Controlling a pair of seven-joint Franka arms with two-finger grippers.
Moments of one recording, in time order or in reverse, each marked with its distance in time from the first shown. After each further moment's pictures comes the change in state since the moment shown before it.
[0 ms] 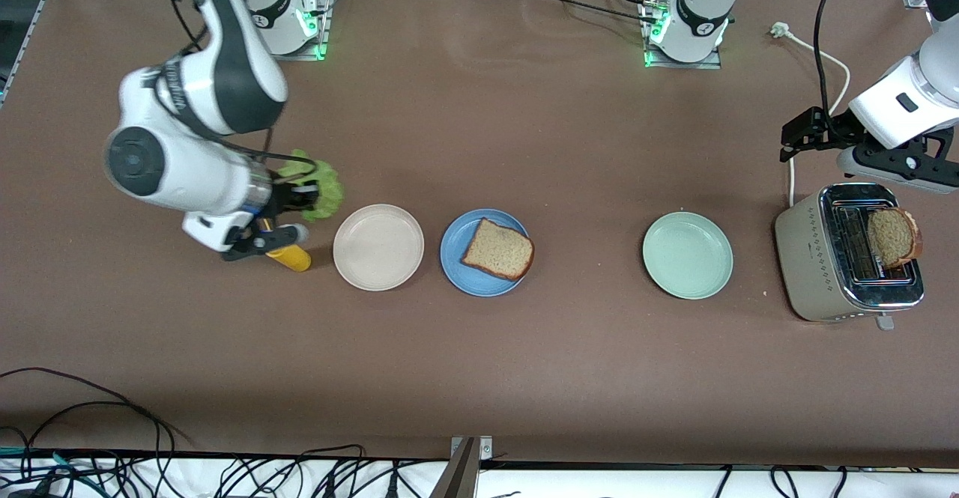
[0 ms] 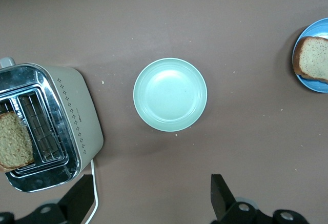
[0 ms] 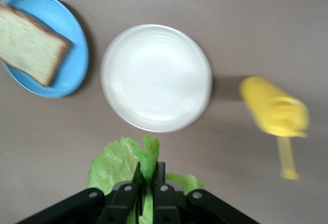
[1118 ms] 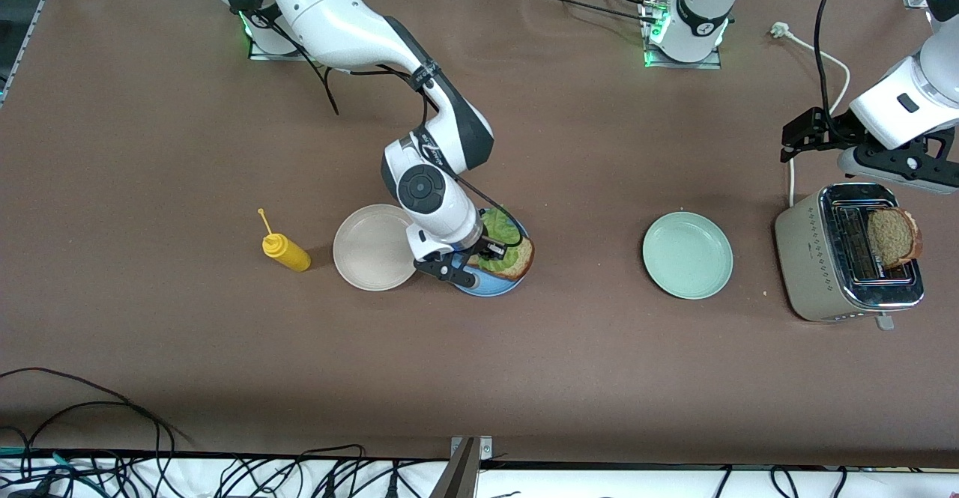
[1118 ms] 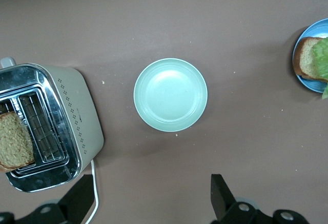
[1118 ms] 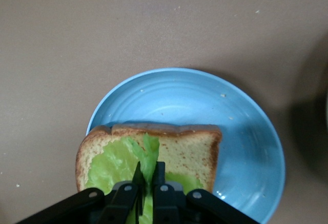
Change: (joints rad) left arm 0.001 0.001 0.001 0.002 0.000 0.000 0.000; right arm 0.290 0.583 0.027 0.451 0.113 0.457 0.857
